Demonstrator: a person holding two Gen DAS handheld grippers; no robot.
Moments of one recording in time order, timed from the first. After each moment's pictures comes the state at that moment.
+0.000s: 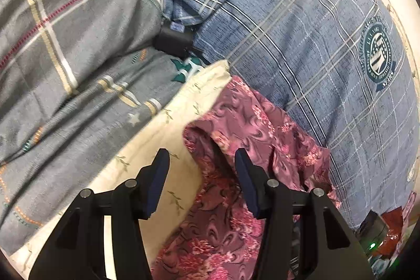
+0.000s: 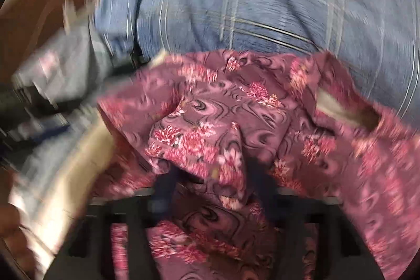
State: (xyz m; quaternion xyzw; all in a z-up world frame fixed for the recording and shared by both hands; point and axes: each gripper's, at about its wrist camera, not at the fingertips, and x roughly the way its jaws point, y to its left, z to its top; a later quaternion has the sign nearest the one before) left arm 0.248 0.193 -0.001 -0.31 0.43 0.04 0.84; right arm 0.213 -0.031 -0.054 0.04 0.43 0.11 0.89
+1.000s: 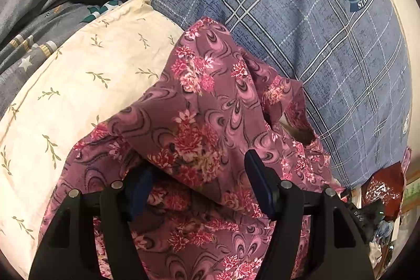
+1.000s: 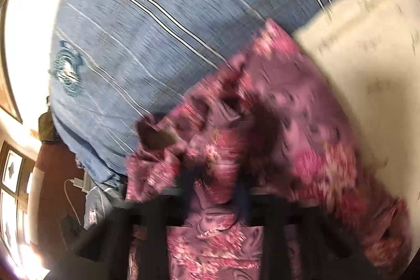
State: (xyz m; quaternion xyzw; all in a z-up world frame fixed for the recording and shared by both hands) left arm 0.260 0.072 -0.037 -0.28 0.48 -0.06 0.83; right arm 0.163 -0.288 -0.078 0.44 0.34 0.02 0.83
